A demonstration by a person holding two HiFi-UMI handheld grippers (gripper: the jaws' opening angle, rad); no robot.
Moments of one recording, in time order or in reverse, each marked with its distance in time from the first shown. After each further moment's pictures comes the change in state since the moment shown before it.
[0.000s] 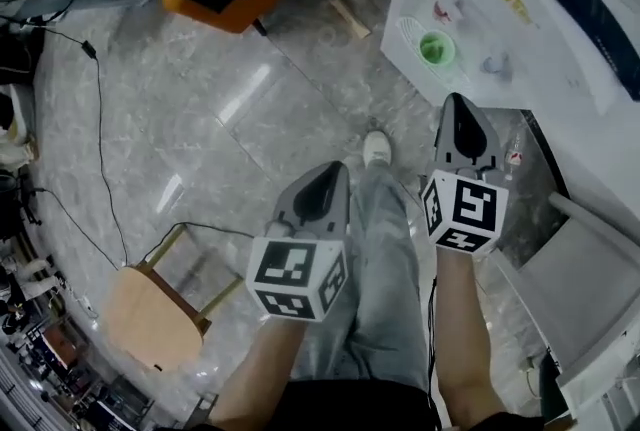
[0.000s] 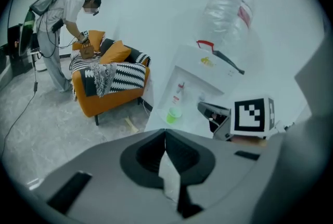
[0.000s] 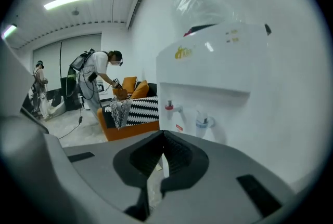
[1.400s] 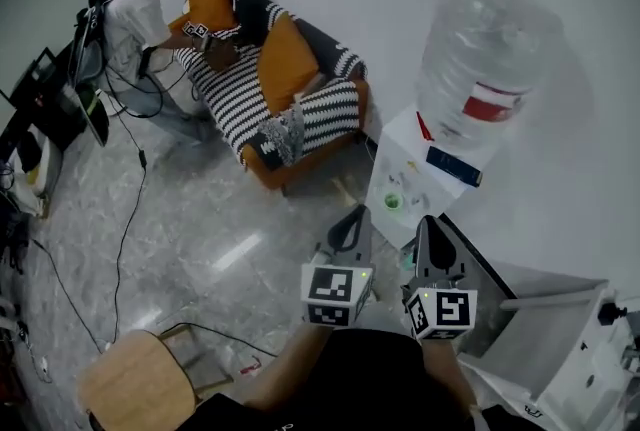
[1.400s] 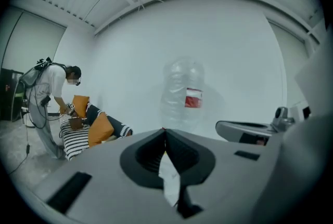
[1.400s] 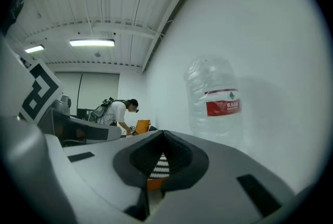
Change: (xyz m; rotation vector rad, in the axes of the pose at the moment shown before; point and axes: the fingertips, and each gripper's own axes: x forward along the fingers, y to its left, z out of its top) left arm -0.258 -0.141 0.226 0.291 -0.549 -0.068; right arm -0.291 0.059 0.295 -0.010 -0.425 0.113
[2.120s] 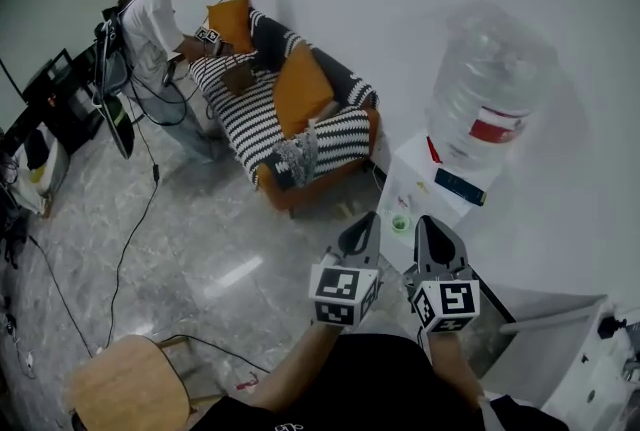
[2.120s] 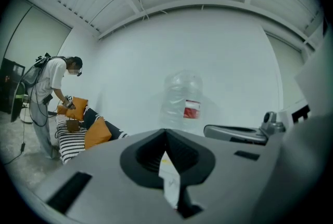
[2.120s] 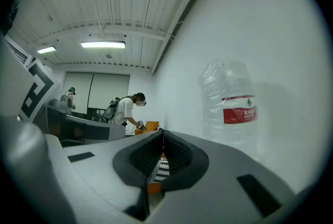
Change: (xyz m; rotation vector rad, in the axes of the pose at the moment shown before) left arm -0.035 0.010 0.018 -0.062 -0.094 -0.021; right arm 0.004 0.044 0.022 -0.064 -0.013 0.109
